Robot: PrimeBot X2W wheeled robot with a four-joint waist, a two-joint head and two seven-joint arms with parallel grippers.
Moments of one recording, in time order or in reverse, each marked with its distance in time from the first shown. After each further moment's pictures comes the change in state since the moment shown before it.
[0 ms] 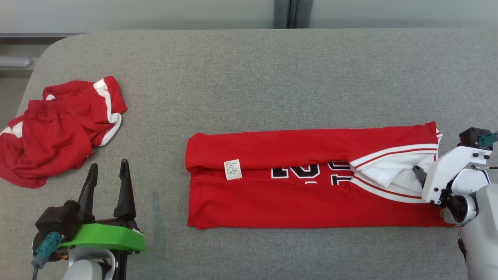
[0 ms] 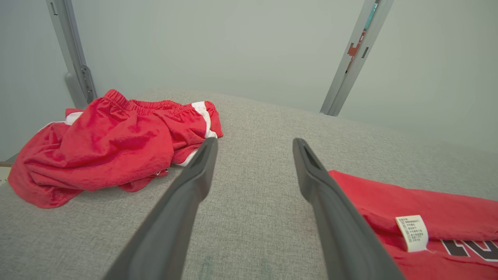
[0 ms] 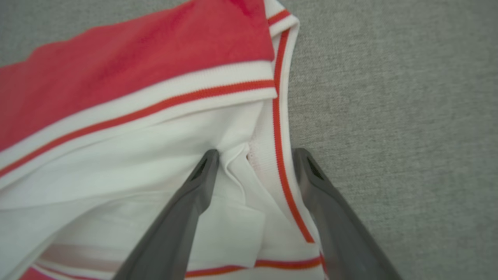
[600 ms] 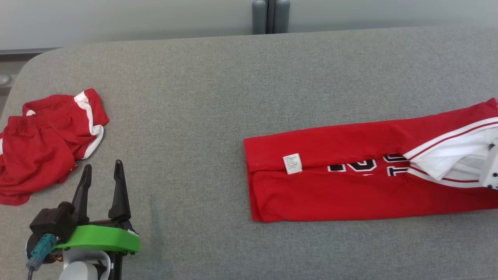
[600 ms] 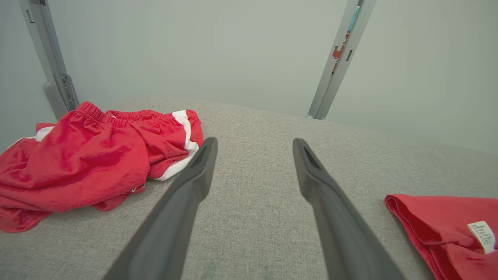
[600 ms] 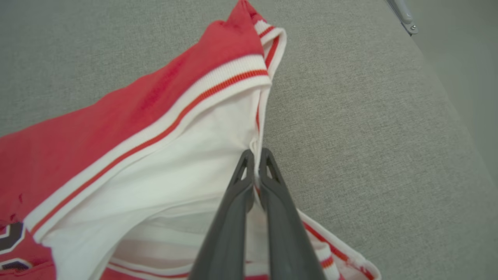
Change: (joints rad) left arm 0.006 0.002 0.027 -0.005 0.012 -0.009 0.000; right arm -0.016 -0.132 -0.121 -0.036 -0.054 0.001 -0.095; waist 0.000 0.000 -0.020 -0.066
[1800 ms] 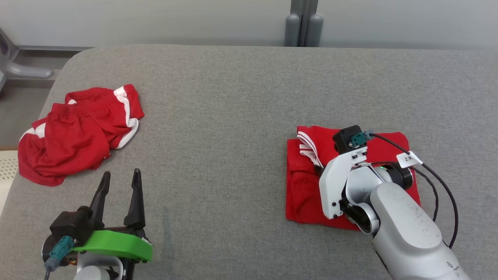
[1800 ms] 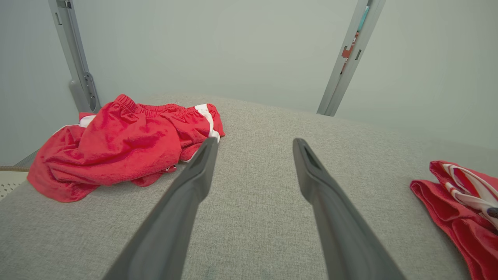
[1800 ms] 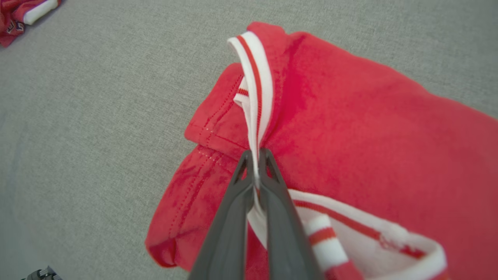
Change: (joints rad) left arm 0.012 0.007 -0.068 0.029 0.002 -0.003 0.000; right arm -0.018 0.267 0.595 -0.107 0.086 0.000 0.038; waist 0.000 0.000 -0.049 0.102
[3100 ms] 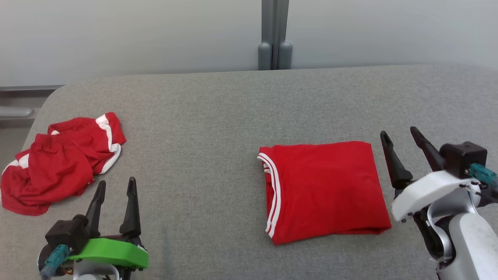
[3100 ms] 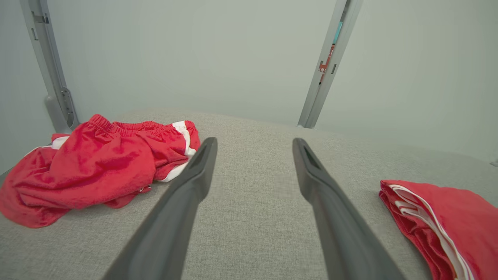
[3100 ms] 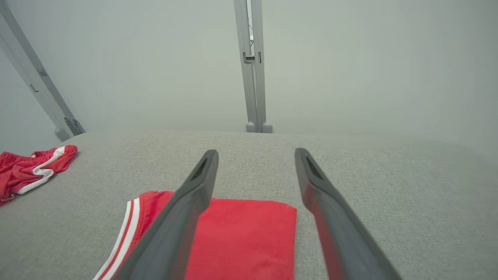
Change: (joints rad) left arm 0.034 0.003 0.019 -0.001 -0.007 0.000 0.000; right arm 0.288 -0.117 -0.263 -0.405 -0.002 -0.001 -0.432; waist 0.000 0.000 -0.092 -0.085
